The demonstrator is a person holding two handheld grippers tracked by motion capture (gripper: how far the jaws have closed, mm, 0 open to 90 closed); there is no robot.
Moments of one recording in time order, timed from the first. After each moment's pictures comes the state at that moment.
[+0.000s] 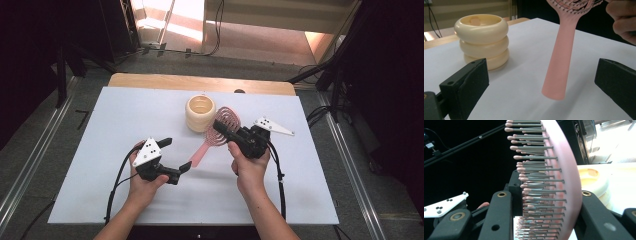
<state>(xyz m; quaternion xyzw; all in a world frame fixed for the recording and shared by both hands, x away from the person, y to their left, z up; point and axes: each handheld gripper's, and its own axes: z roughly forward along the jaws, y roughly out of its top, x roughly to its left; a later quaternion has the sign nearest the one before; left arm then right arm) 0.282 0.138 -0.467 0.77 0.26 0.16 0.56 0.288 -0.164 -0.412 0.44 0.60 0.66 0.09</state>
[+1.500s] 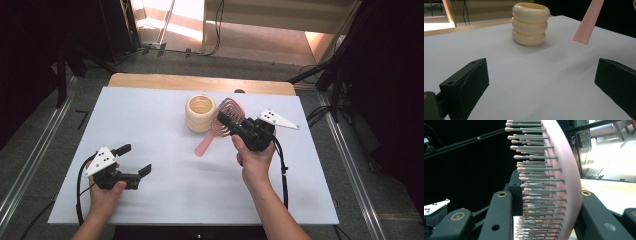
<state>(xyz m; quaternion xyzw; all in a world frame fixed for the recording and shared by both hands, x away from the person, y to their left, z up) 0.267 0.238 -0.479 0.74 0.33 0.19 0.55 0.299 -0.172 -0.397 0.41 0.61 0.66 0.14</state>
